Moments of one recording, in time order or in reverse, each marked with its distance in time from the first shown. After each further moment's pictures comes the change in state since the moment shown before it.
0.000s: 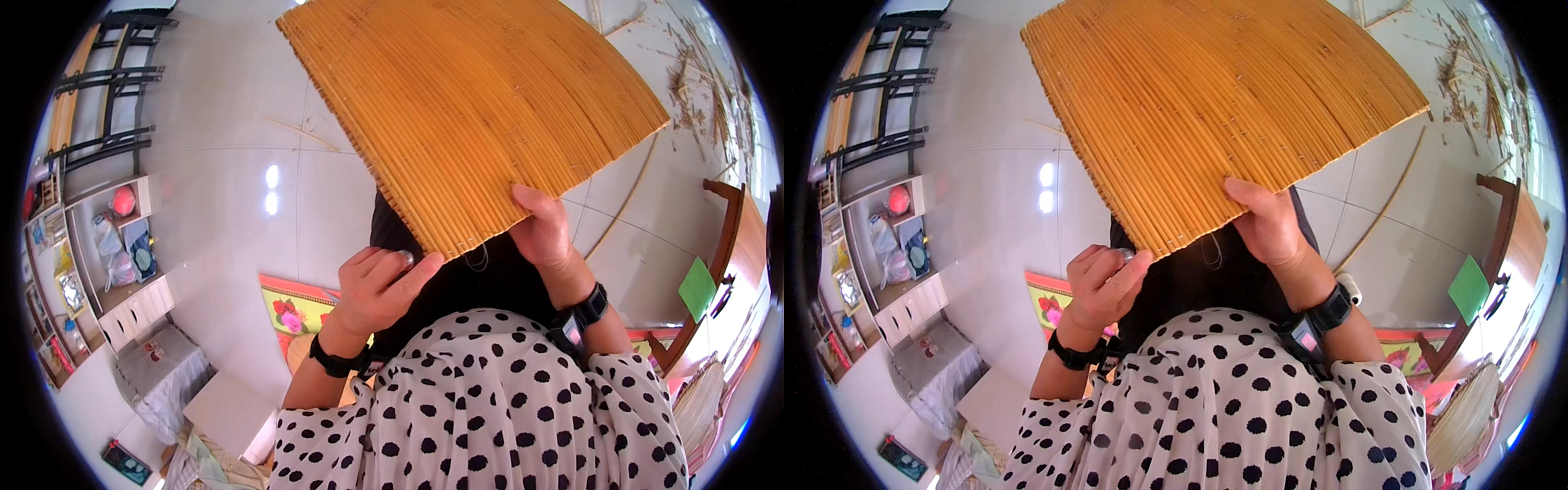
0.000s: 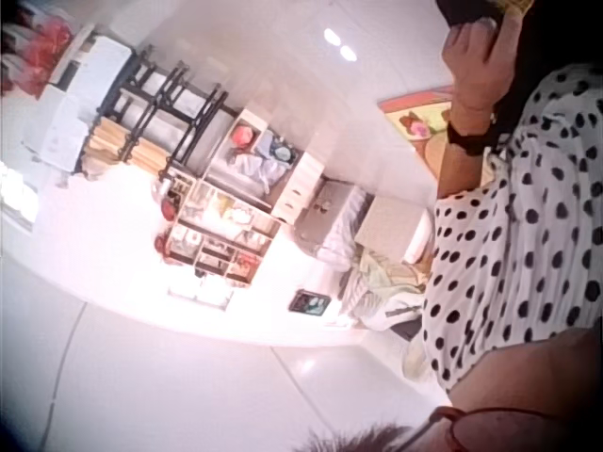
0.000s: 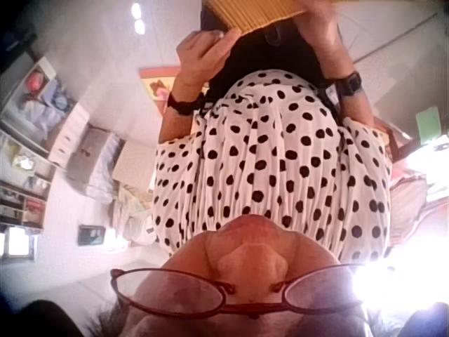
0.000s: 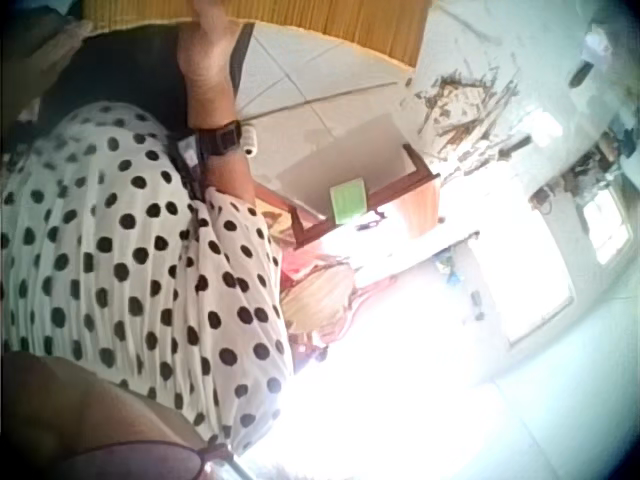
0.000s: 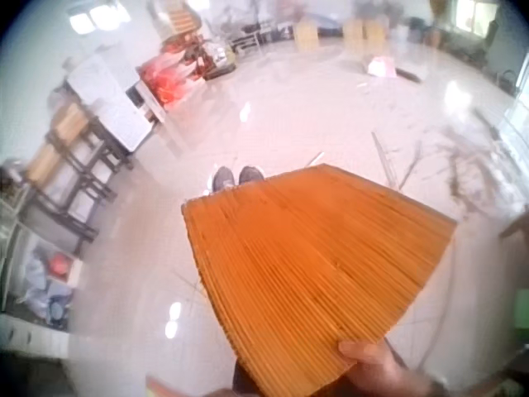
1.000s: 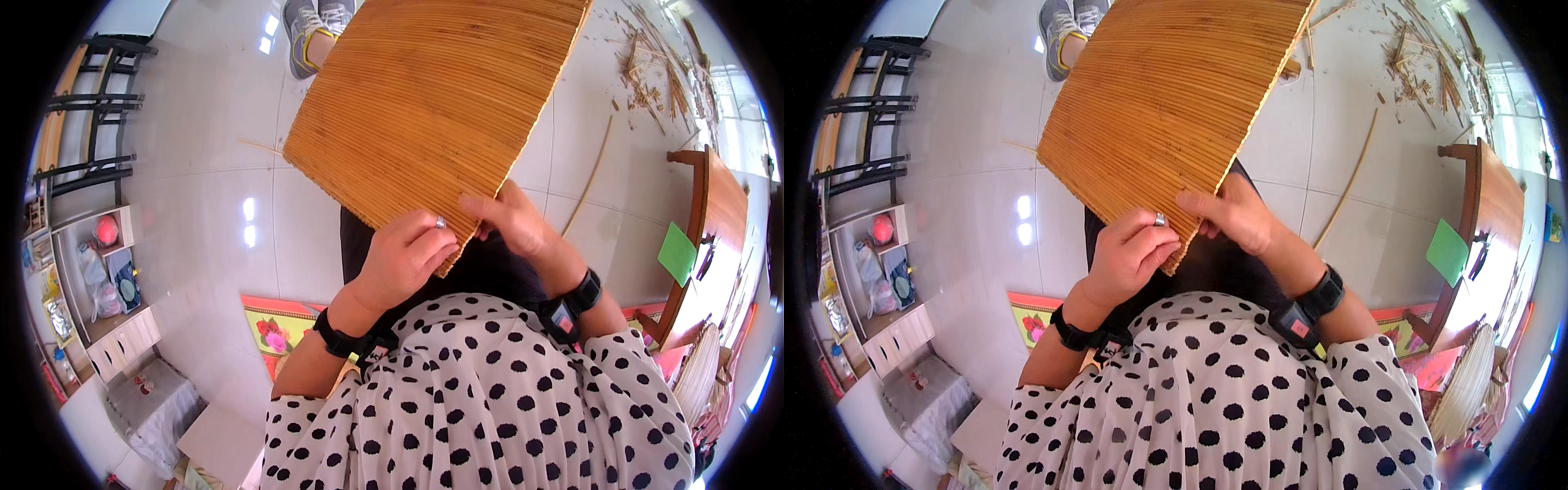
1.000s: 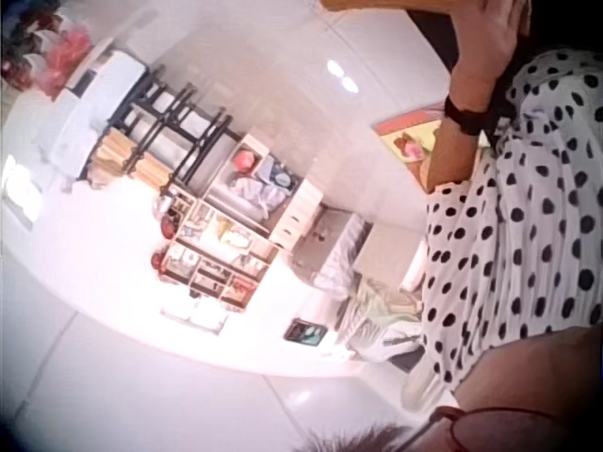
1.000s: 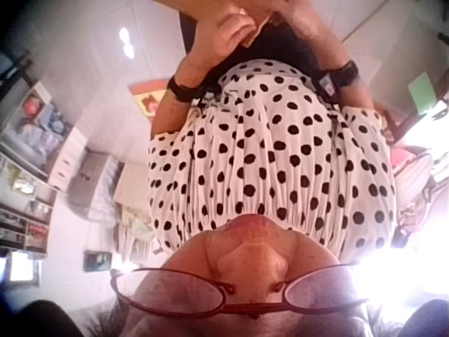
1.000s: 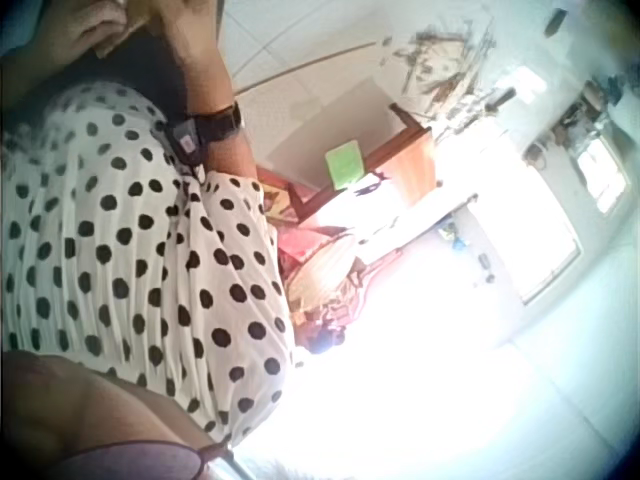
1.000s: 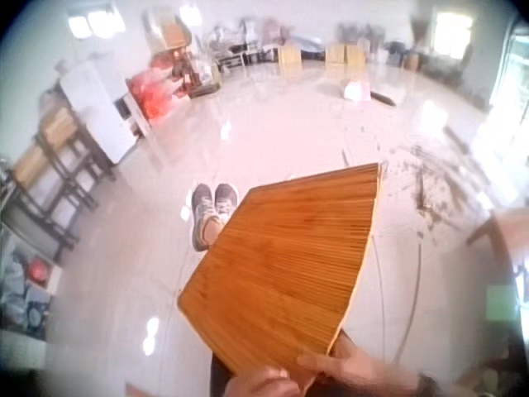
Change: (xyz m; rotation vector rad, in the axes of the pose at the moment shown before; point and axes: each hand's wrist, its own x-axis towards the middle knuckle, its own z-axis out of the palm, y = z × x) left_hand 0.037 0.033 0.036 -0.402 -0.071 -0.075; right_hand -0.038 -0.035 0.010 -0.729 0.012 0.291
